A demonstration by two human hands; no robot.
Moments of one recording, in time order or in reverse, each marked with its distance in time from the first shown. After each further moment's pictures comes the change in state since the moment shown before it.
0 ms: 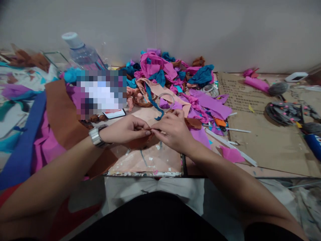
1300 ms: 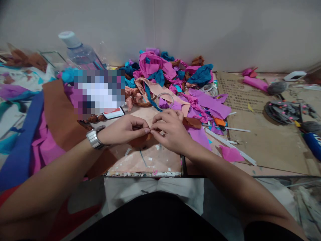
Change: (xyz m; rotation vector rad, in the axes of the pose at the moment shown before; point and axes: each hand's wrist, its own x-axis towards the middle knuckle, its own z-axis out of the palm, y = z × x) left_hand -0.002 0.003 0.000 0.069 0.080 0.075; right_hand 0.004 -0.009 0.001 0.033 0.045 0.017
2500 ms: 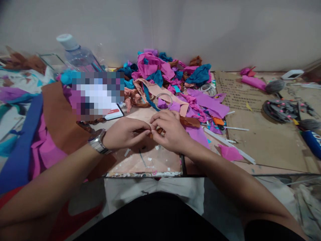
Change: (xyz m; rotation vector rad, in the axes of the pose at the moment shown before) left_hand -0.001 0.001 0.013 0.442 0.222 0.340; right_hand 0.001 0.004 0.001 0.099 -0.008 0.015
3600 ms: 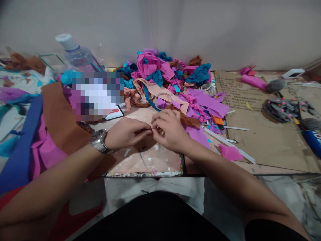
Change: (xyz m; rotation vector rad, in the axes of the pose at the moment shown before) left_hand -0.001 -0.005 0.006 0.067 -0.044 -0.046; right_hand -0.003 0.003 0.003 -0.094 -0.019 -0.002
